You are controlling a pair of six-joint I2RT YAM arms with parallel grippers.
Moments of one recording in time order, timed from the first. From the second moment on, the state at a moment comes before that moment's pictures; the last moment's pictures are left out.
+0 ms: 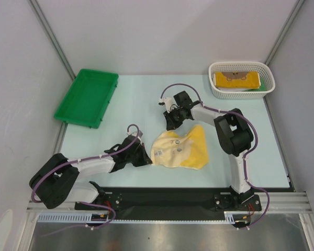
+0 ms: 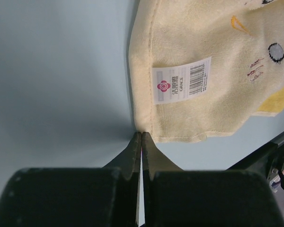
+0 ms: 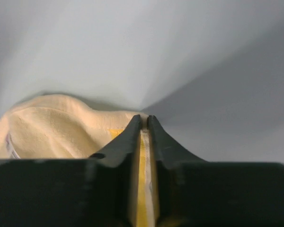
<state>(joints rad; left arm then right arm) -0.72 1.31 0.42 0.05 0.11 -0.85 0.53 2.11 1.47 -0.36 -0.47 -0.20</state>
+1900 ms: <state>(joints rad) -0.45 1.59 1.85 -0.69 0.19 0.05 0.34 1.40 1.42 -0.12 -0.10 0.10</state>
